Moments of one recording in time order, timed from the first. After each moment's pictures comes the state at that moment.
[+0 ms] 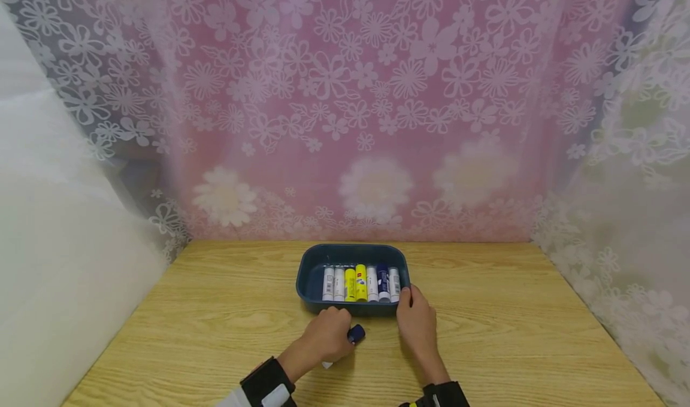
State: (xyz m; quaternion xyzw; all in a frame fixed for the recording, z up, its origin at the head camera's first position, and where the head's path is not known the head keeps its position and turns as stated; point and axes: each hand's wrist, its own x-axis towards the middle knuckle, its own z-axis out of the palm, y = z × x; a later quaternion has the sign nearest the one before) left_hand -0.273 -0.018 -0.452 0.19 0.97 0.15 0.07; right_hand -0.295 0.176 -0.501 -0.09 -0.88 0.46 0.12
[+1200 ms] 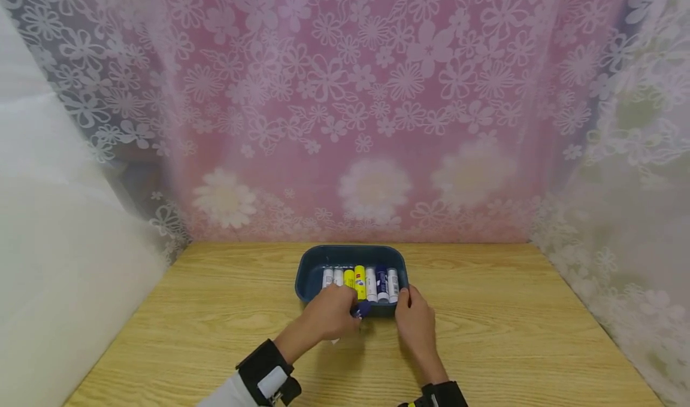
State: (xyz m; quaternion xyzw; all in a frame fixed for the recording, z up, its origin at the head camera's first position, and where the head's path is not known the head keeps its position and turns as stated) left_hand -0.283 -0.013 -0.413 0.22 0.96 0.19 0.01; right_hand -0.292 0.177 -0.499 -0.09 -0.87 0.46 0.13
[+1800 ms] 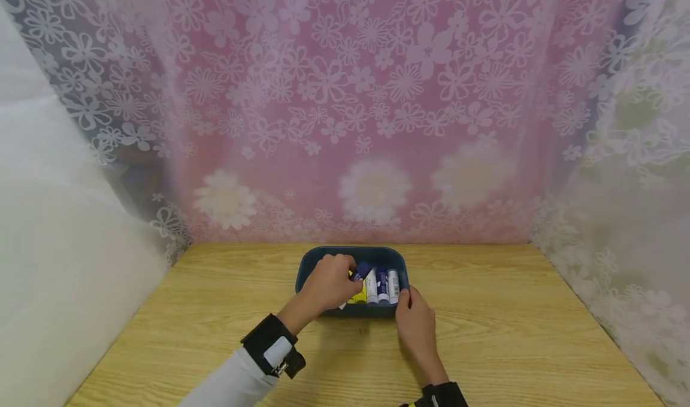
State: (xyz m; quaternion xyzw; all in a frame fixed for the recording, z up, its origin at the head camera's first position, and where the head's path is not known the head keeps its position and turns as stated) left_hand -0.309 -0.012 -0.382 0.20 0.94 0.27 -0.04; right_hand -0.294 0.176 -0.500 -0.09 -0.88 0.45 0.14
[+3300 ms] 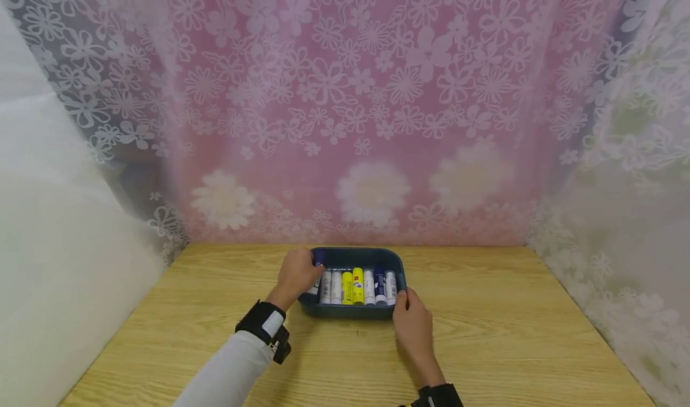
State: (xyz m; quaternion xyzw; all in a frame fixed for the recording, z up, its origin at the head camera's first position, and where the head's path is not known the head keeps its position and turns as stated) left_hand -0.367 -0.061 -0.426 0.03 0.95 0.29 -0.09; right_hand -0.292 0.175 -0.499 -0.09 -0.87 0.47 0.13
